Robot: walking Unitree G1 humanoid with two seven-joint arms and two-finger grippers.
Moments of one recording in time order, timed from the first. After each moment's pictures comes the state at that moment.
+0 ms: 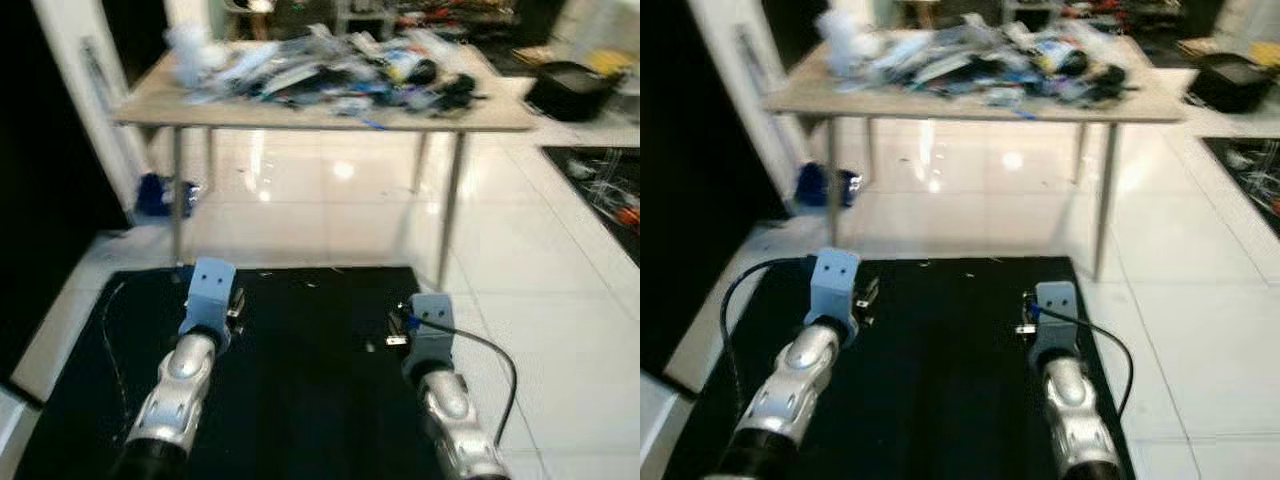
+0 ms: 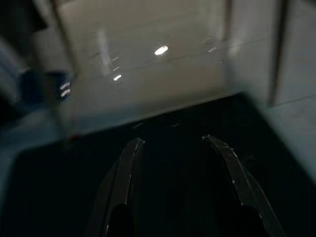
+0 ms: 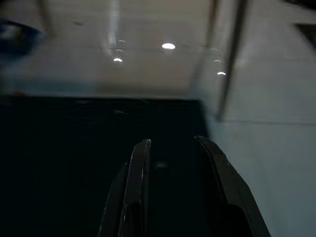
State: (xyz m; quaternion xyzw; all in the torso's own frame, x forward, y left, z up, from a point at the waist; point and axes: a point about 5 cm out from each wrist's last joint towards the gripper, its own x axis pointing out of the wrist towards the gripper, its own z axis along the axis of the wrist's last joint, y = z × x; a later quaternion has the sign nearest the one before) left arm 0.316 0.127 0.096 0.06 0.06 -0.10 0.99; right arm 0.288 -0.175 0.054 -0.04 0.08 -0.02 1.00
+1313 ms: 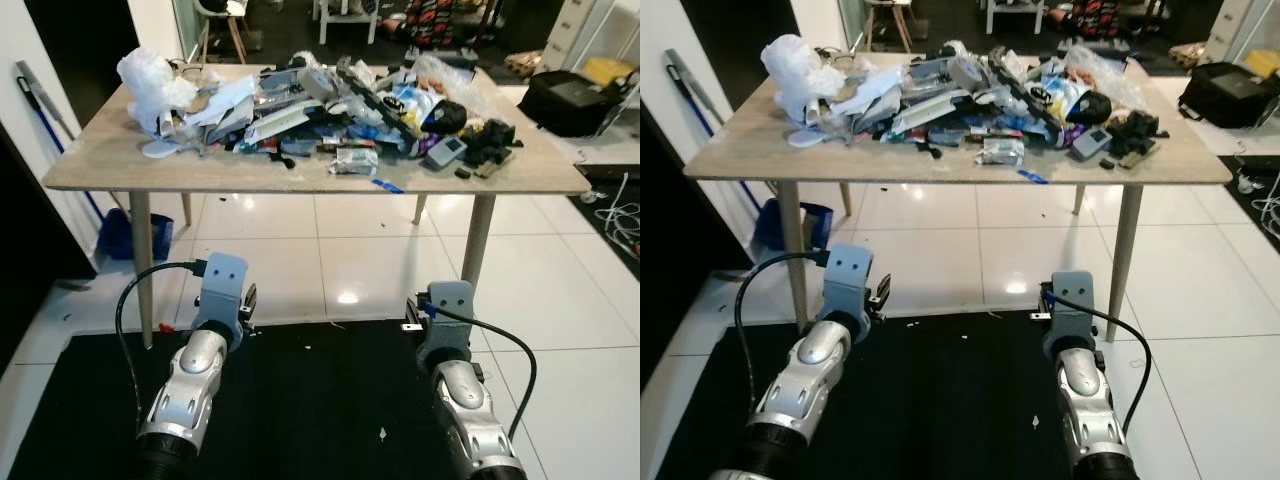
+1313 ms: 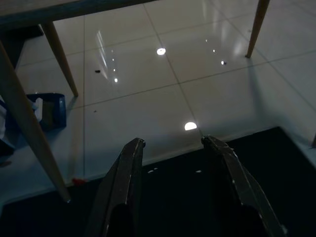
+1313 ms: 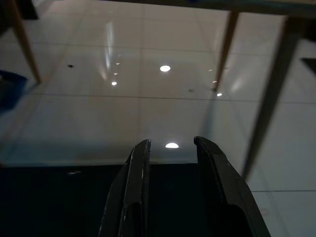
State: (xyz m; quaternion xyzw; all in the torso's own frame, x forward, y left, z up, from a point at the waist) left arm 0.319 0.141 0.099 0.07 0.05 -0.08 0.99; right arm 0.302 -0.160 0.078 -0.03 0.03 0.00 1.00
